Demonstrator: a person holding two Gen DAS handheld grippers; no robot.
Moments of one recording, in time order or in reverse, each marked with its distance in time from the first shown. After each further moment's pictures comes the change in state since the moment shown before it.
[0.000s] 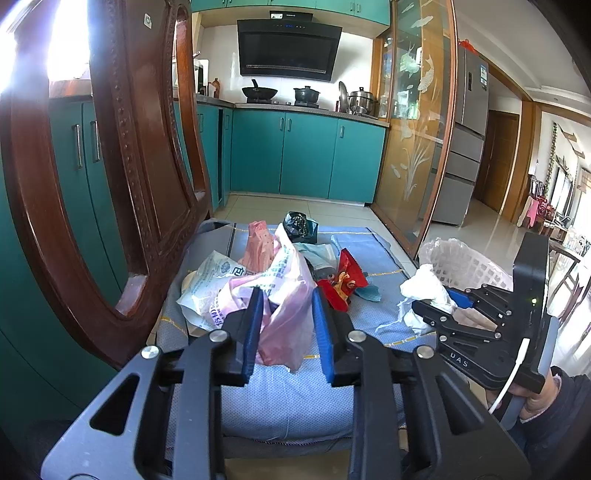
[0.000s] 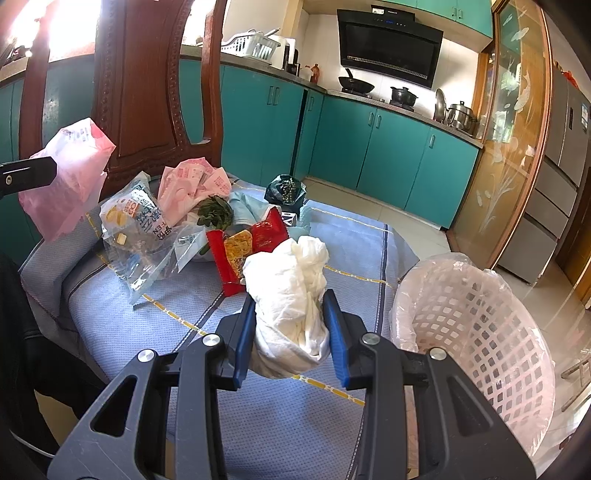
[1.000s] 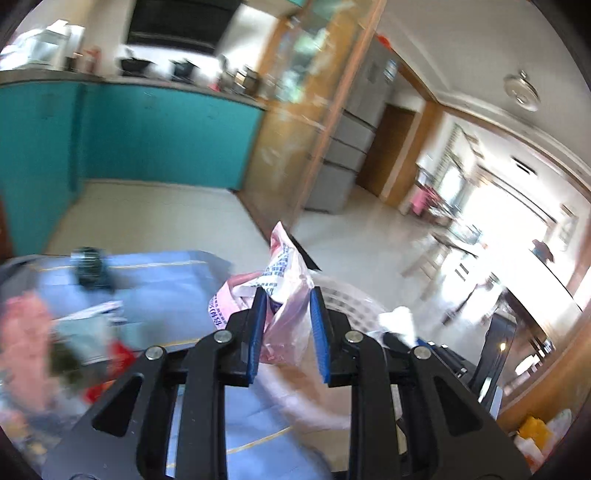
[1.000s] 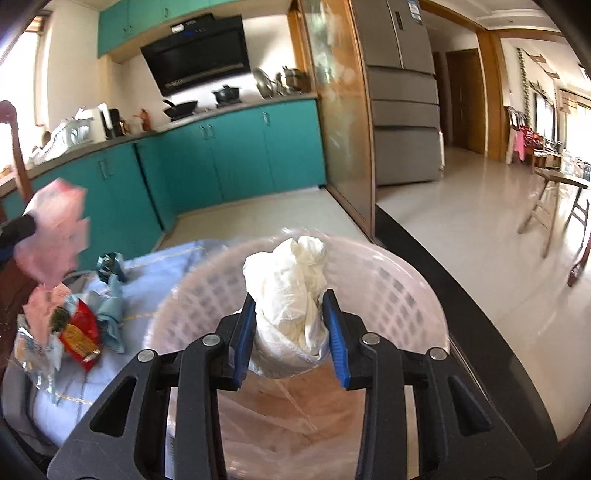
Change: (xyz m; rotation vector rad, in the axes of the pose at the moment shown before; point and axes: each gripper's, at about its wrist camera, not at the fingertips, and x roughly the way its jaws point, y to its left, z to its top) left arm 0.129 -0.167 0.091 0.040 0.123 -0.569; right arm -0.044 -0.179 -0.046 0.557 -0.014 -0.371
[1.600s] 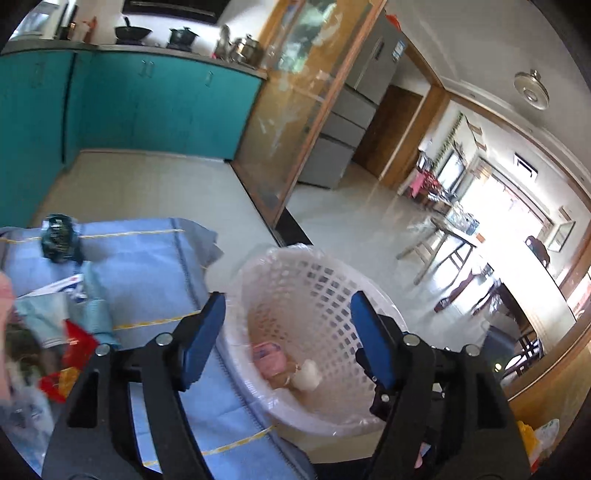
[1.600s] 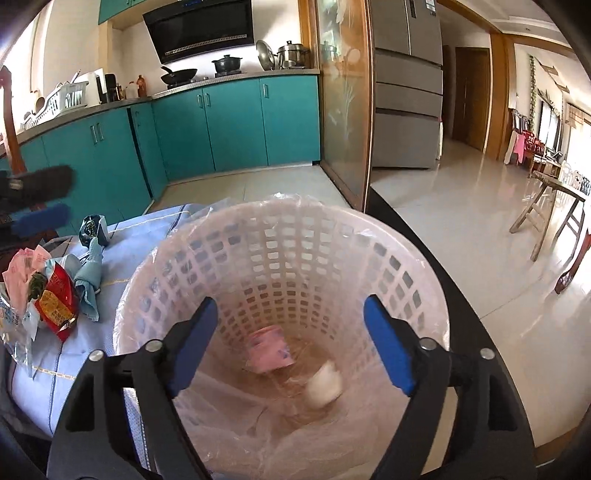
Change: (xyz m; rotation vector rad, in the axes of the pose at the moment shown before) left arm 0.031 0.016 -0.014 -0.067 0.071 0.007; right arm 0.014 0.002 -0.008 -0.054 0.093 -0.024
